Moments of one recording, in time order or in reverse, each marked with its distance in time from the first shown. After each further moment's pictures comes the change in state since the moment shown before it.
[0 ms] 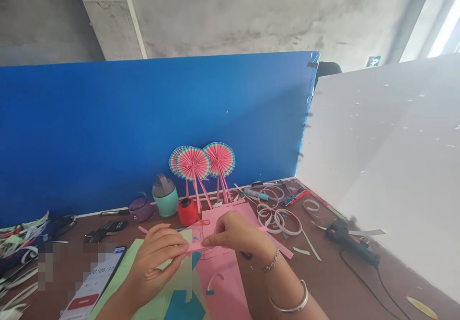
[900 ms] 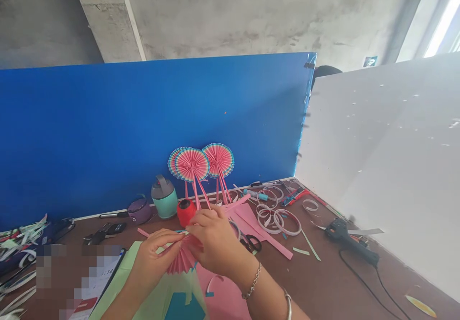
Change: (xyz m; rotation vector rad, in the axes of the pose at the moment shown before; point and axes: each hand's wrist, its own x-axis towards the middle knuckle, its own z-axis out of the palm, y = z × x) left_hand -0.008 -0.014 0.018 -0.160 0.064 -0.504; right_hand -0.004 -0.031 0.035 -0.413 0.497 -0.728
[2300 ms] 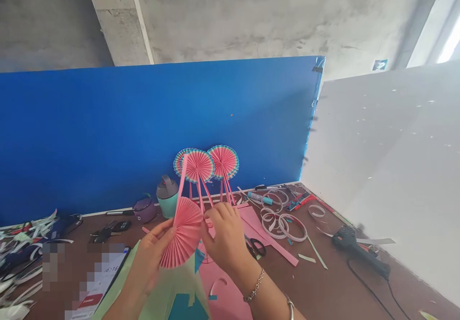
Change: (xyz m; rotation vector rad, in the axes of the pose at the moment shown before) left_hand 0.007 0.002 0.001 -0.810 0.181 -0.715; right_hand -0.001 0.009 0.009 -0.010 0.300 0.264
